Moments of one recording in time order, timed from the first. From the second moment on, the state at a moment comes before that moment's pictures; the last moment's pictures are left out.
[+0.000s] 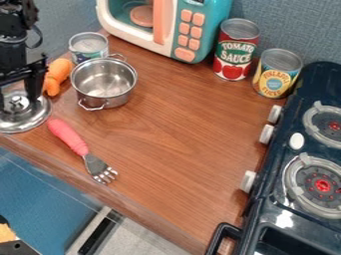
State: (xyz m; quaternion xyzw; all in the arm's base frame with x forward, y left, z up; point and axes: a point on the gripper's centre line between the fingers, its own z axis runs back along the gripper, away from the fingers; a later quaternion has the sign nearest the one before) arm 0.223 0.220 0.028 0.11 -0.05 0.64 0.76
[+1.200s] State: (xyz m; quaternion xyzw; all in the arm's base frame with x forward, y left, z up) arm 0.201 0.219 0.045 0.08 -0.08 0.66 0.74
